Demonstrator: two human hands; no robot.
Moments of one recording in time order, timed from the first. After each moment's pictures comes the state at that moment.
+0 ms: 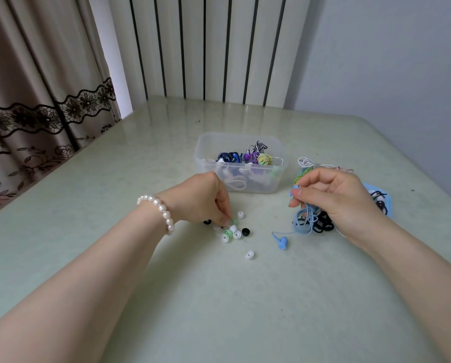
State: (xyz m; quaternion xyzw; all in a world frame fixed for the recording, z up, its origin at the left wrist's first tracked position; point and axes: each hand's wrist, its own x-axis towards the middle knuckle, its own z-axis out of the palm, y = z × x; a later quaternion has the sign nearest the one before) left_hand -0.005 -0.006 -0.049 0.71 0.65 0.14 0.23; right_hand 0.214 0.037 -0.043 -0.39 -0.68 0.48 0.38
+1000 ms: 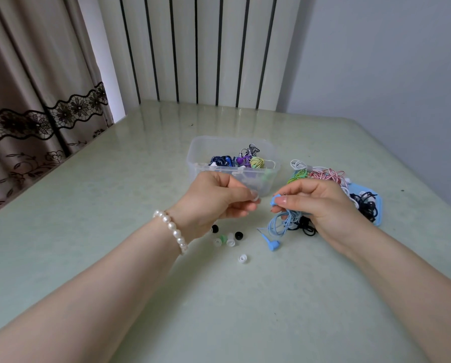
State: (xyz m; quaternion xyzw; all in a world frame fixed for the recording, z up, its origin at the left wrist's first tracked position) left_hand 0.033 -0.008 -0.049 0.44 0.54 0.50 0.52; right_hand 0.207 0.032 -0.046 -0.36 -0.65 0.56 0.37
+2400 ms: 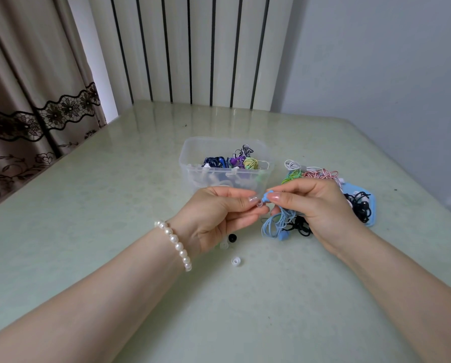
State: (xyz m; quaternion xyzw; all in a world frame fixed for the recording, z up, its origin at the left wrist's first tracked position) left_hand 0.046 -0.013 -0.052 0.27 0.45 0.53 0.67; right_hand 0.205 0.030 -0.045 -0.35 -0.65 0.53 0.42
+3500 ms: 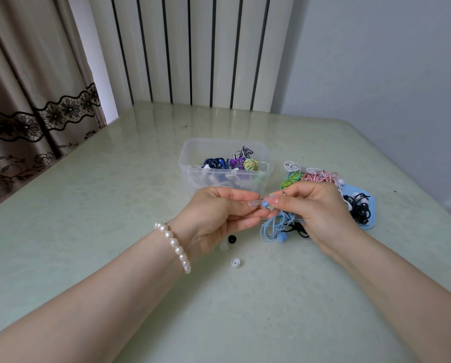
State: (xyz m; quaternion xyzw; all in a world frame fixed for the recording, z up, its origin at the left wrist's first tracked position) left_hand 0.048 -0.012 -0.054 0.30 0.46 0.53 0.65; right_hand 0.203 0.034 -0.053 -0.38 -0.63 0.52 0.43
